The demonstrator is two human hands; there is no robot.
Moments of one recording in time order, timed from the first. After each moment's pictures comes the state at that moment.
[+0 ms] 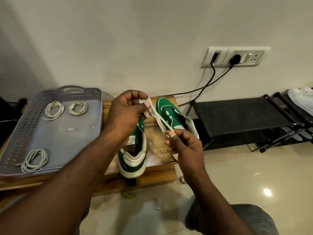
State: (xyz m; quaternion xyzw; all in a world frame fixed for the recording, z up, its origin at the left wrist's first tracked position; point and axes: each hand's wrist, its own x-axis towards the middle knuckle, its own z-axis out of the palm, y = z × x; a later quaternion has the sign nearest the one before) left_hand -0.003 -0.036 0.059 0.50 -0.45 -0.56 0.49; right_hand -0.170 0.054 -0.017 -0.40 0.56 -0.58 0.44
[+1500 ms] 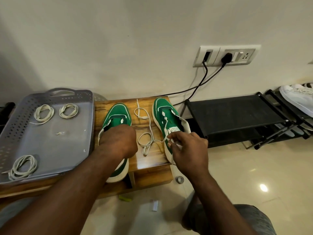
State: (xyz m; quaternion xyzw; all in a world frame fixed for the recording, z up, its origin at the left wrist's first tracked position) left_hand -0.009 -0.024 0.035 0.64 -0.75 -0.13 -0.12; right_hand -0.205 0.049 -0.027 -0.61 0.74 -0.28 0.08
